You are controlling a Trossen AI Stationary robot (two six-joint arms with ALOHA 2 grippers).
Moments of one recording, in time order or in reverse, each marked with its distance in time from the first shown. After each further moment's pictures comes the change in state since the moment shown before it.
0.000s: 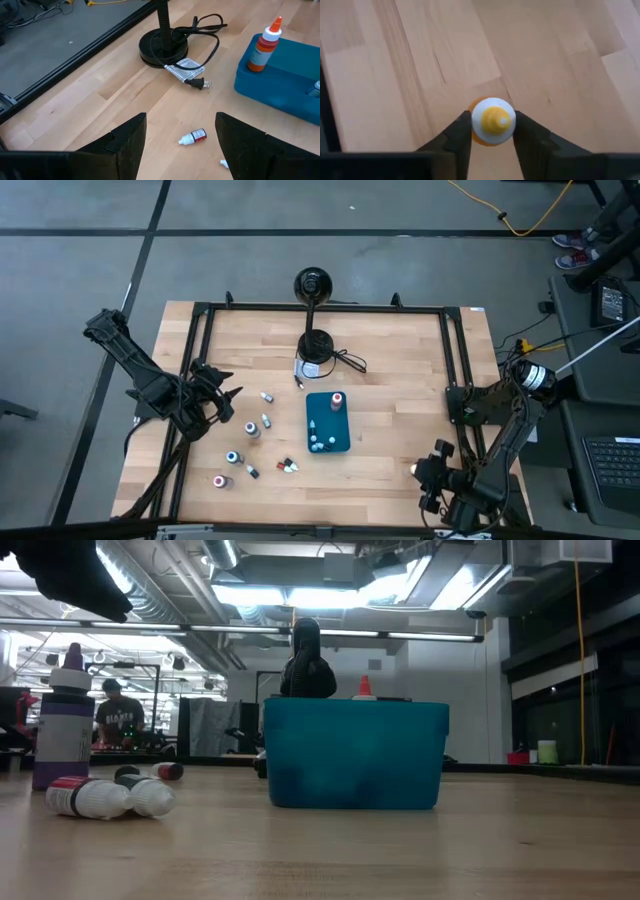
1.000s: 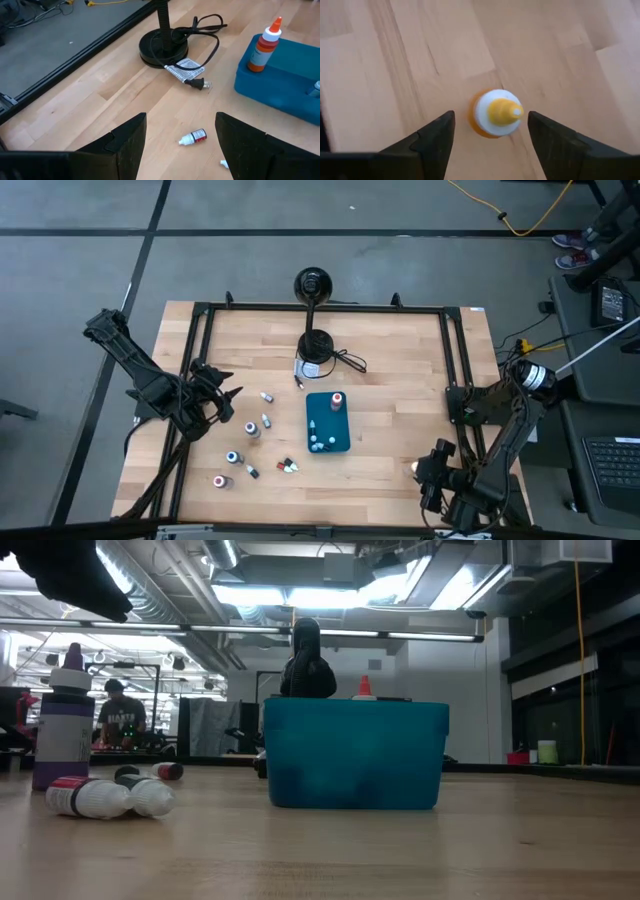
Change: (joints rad) left arm 0.000 0.000 0.000 0.000 -0.002 0.000; right arm 0.001 0.000 -0.001 -0.033 -0.026 -0.003
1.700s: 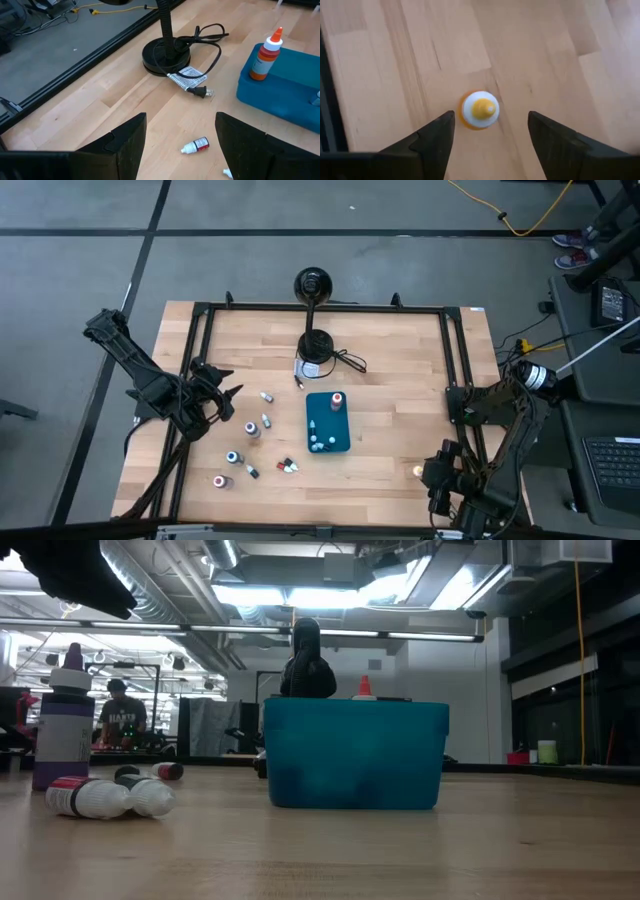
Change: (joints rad) left arm 0.000 0.000 0.000 0.000 -0.042 0.000; right arm 0.032 0.000 0.110 -0.151 -0.006 -0.005
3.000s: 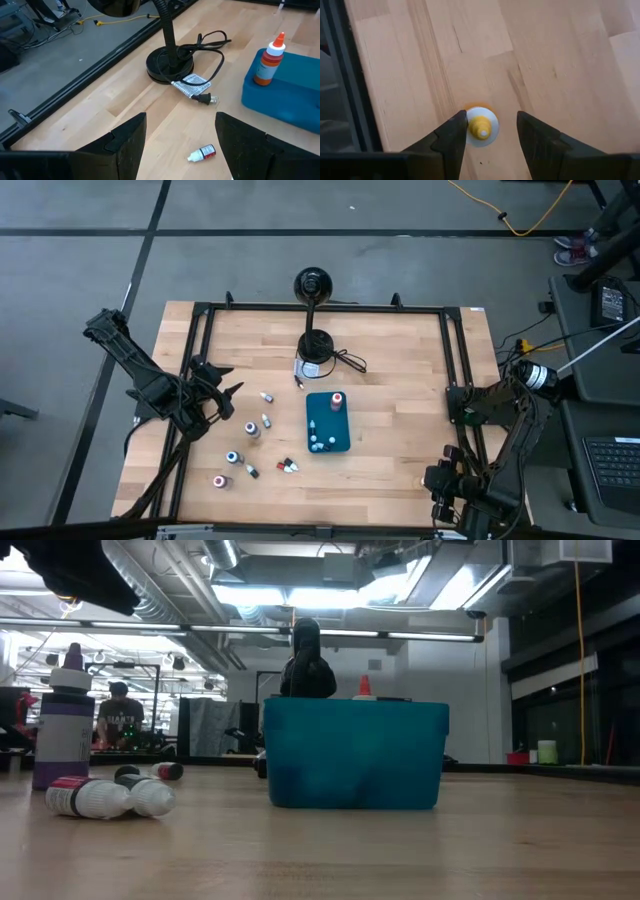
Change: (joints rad) left arm 0.000 0.000 0.000 -0.006 -0.043 0.034; right arm 0.021 -0.002 -0.012 0.082 -0.082 0.015
